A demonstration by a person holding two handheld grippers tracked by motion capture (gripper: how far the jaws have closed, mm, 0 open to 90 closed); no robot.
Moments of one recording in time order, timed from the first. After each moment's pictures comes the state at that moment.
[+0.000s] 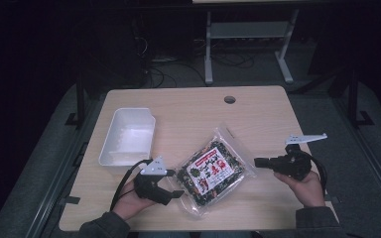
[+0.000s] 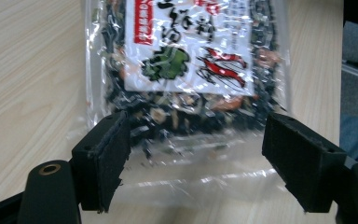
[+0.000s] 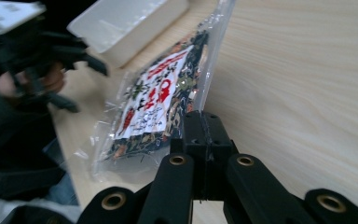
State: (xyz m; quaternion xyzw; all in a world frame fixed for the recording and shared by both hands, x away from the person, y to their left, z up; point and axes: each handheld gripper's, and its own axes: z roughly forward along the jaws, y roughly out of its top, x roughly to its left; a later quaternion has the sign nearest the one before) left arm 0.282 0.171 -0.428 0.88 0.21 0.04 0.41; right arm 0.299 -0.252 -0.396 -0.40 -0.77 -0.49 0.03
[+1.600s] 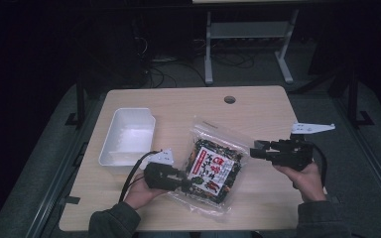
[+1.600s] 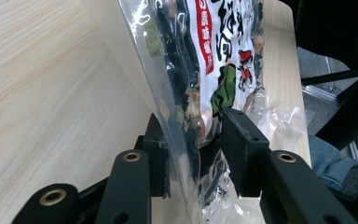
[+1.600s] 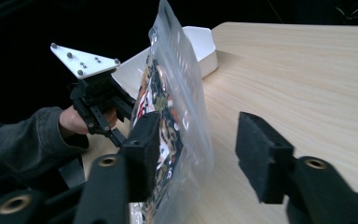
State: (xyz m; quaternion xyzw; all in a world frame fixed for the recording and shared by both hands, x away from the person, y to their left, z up) left arm 0.309 0.156 -0.434 0.87 0.18 -0.04 0.46; right arm 0.306 -0.246 -0.369 -0.34 -0.74 -0.58 0.01
